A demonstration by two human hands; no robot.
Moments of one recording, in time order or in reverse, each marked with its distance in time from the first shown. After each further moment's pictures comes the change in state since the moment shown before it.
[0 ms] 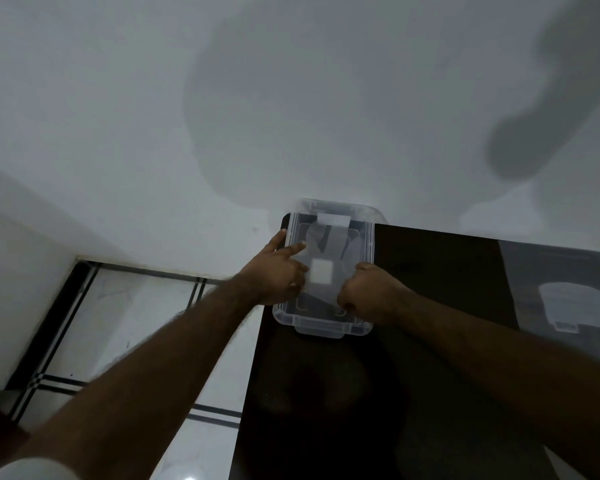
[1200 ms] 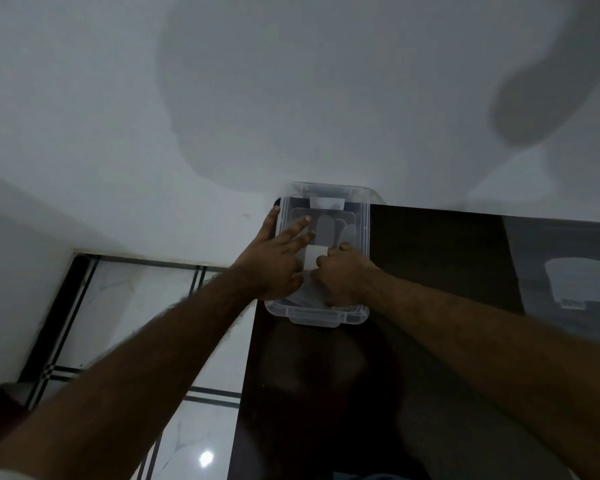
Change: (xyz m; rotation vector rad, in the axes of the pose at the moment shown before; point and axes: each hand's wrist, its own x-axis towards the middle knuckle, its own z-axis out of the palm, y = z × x) left_hand 0.004 0.015 -0.010 0.274 0.039 0.033; right_hand 0.037 -0.017 -0.013 -0.065 0.020 0.048
